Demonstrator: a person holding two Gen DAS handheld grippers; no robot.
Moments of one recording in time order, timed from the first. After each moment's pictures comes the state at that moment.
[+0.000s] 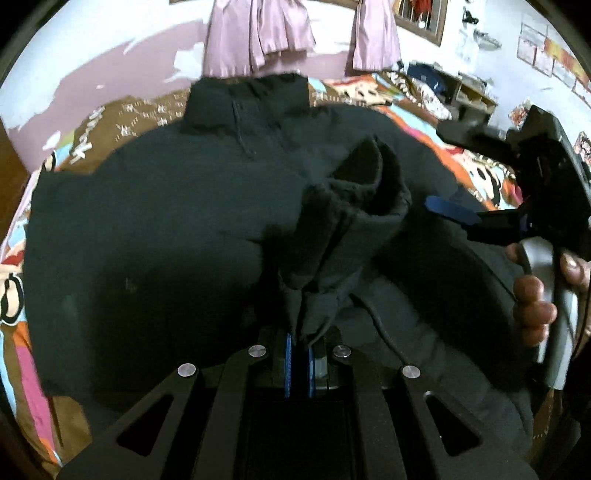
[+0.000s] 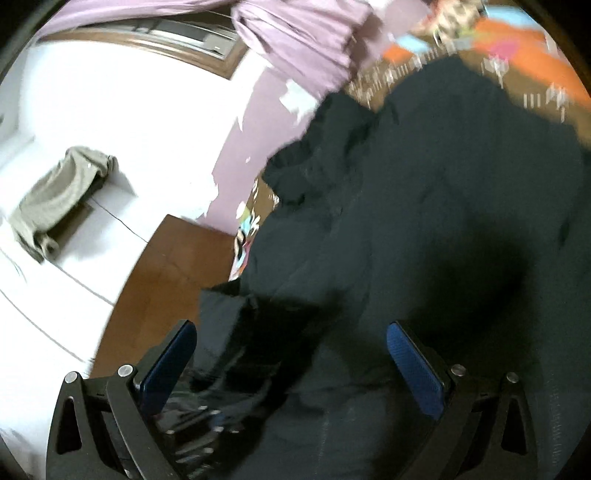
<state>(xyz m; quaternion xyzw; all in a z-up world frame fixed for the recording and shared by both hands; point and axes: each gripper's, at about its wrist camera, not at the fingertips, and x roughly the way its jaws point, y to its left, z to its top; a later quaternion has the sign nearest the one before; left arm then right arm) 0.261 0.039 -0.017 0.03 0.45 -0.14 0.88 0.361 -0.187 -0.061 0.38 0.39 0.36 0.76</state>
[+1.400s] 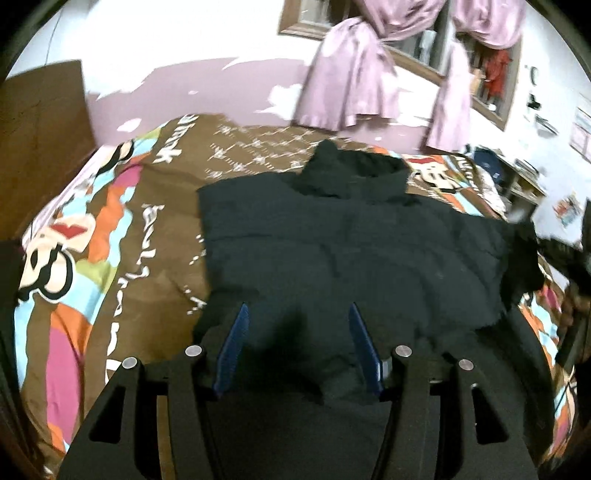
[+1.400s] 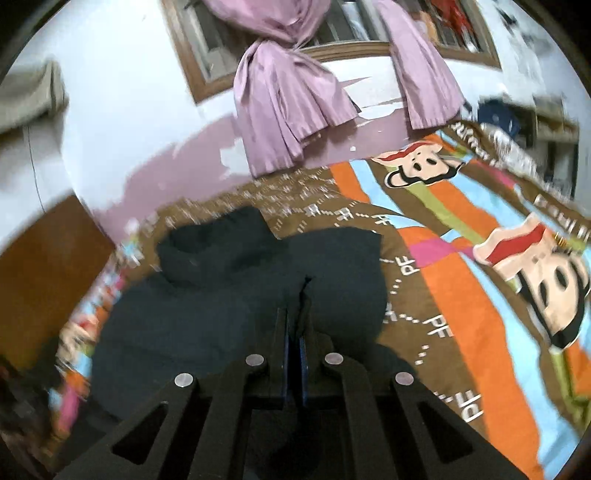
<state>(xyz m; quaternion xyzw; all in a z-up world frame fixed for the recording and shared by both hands) 0.297 0.138 0.025 -0.07 0.37 -0.02 0.93 0.393 -0.238 0.002 0.09 0.31 0.15 0.94</state>
